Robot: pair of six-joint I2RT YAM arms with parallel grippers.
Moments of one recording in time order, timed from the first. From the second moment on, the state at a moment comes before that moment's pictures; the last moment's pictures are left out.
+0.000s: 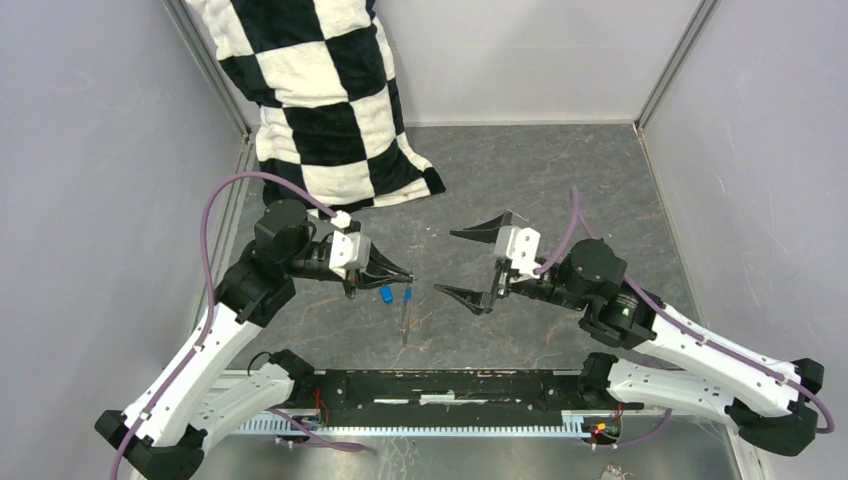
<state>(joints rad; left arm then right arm) -0.57 0.82 0.98 -0.39 1.01 0.35 1.06 0.81 0.90 0.02 -0.20 -0.23</state>
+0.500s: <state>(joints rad) -0.57 0.78 0.98 -0.50 1.08 0.80 1.06 0.94 0.86 0.06 -0.34 -0.29</state>
